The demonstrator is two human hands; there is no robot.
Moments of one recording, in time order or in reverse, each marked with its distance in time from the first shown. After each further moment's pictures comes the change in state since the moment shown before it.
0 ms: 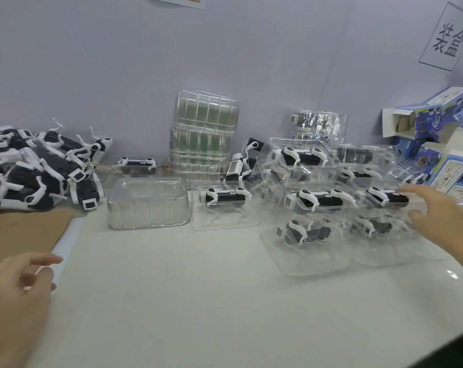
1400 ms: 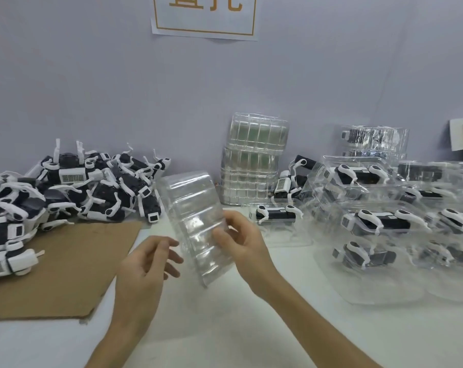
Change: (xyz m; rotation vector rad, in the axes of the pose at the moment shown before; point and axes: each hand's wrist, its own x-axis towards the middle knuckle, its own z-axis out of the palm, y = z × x) left_hand -0.038 0.064 0.019 -0.228 -0.156 0.365; right_hand -0.135 -0.351 0.129 1.383 -0.612 -0.233
